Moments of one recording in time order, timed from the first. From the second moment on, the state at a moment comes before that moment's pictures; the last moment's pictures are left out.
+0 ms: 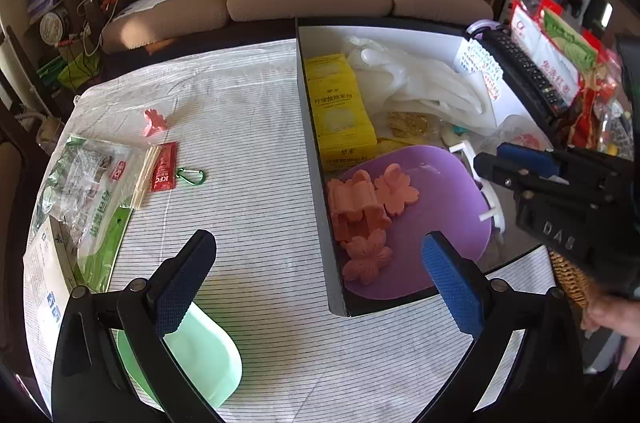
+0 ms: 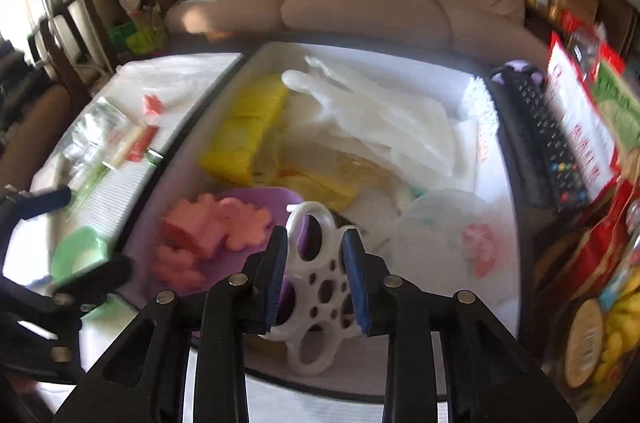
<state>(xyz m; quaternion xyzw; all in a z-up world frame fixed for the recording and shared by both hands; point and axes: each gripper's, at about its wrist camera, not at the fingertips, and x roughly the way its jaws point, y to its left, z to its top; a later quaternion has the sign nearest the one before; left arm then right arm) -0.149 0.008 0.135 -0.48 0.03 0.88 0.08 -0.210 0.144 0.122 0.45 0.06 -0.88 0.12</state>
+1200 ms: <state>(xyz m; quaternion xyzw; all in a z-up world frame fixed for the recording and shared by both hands) -0.138 -0.262 0.126 -0.41 -0.01 0.91 0.00 -0.174 -0.060 0.124 0.41 -0.03 -0.86 0.29</state>
